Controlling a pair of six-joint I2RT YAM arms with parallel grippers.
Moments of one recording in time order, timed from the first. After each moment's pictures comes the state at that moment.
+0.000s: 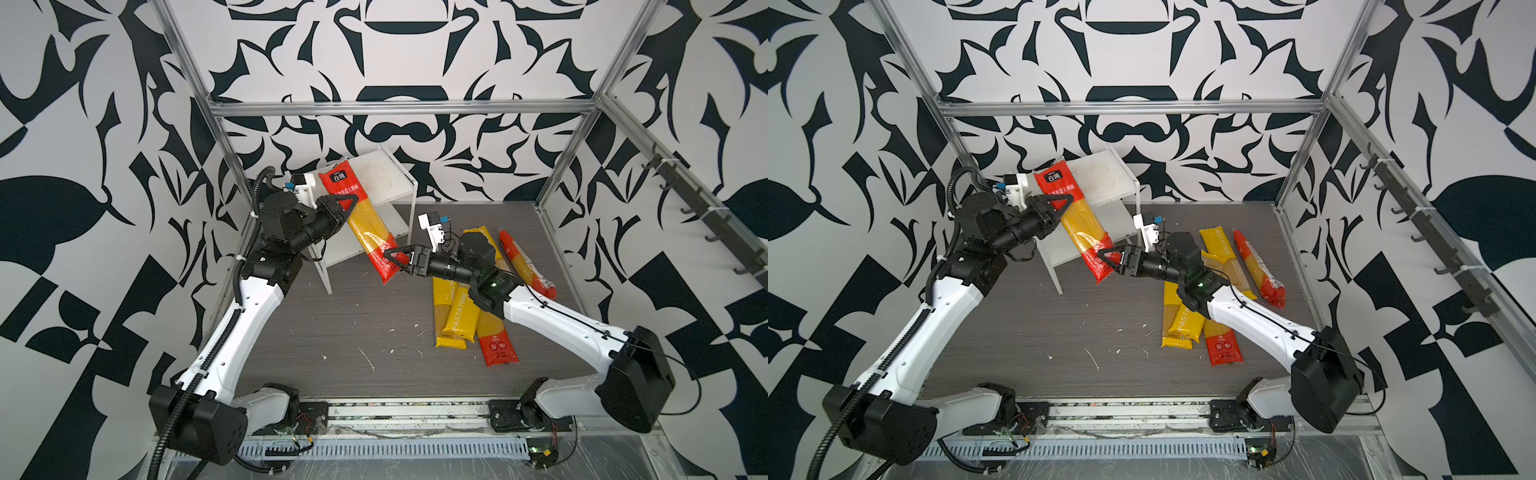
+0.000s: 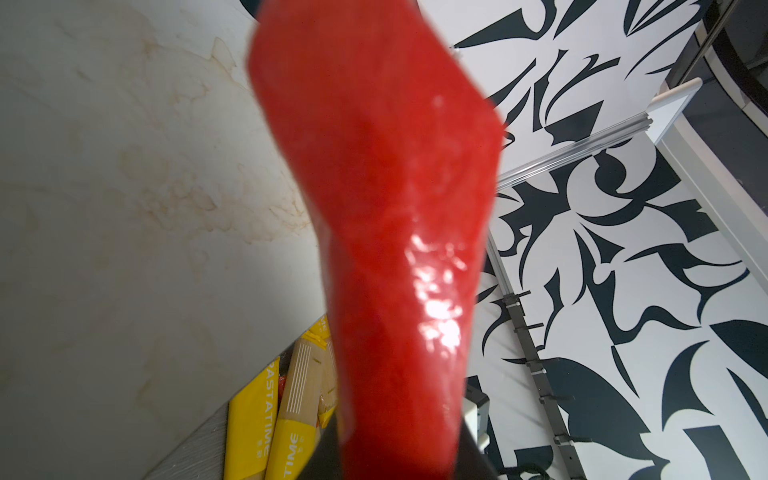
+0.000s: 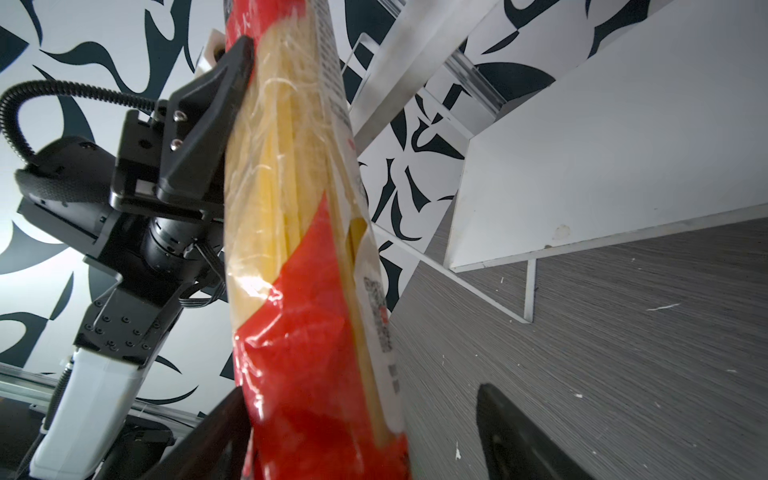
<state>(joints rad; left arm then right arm) -0.29 1.22 1.23 -0.09 0.48 -1.06 0.69 1.37 0.99 0.30 -0.55 0.92</state>
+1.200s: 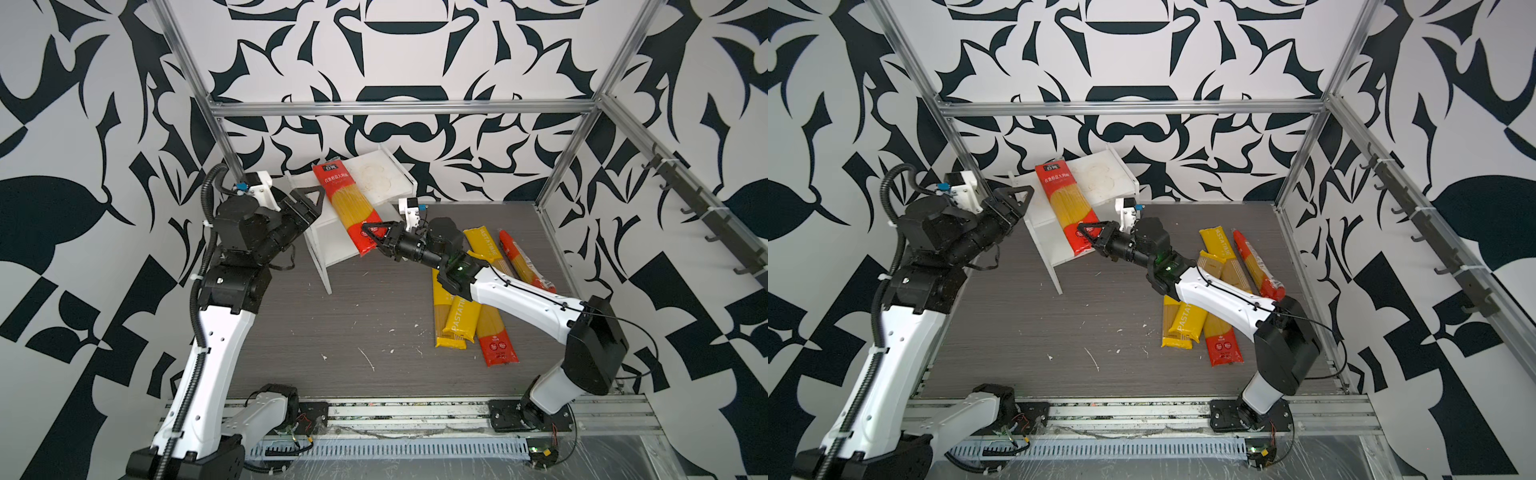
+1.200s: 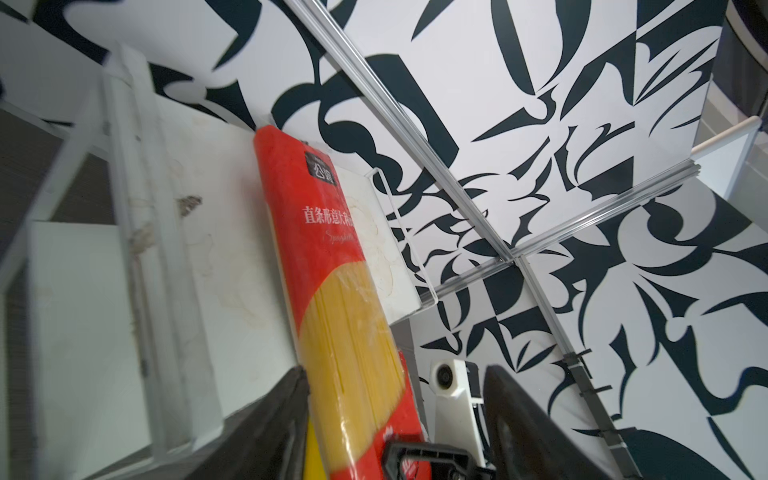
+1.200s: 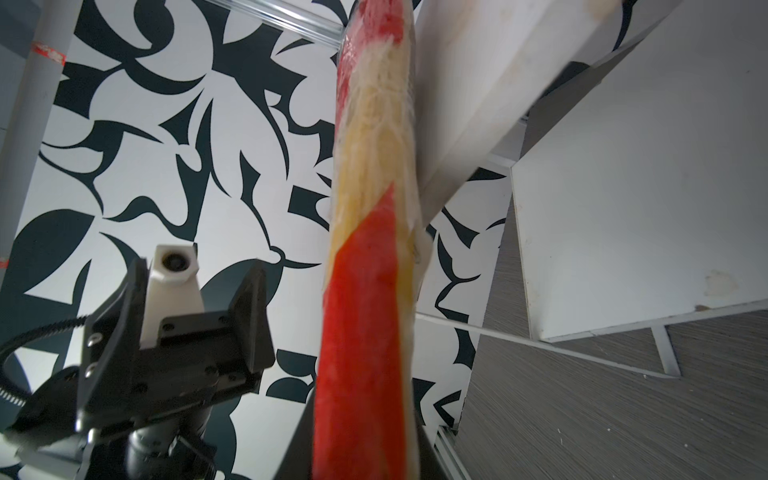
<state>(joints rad) -0.17 1.04 1.36 -0.43 0.27 -0.85 0.78 1.62 1.29 0.36 -0.33 1.28</state>
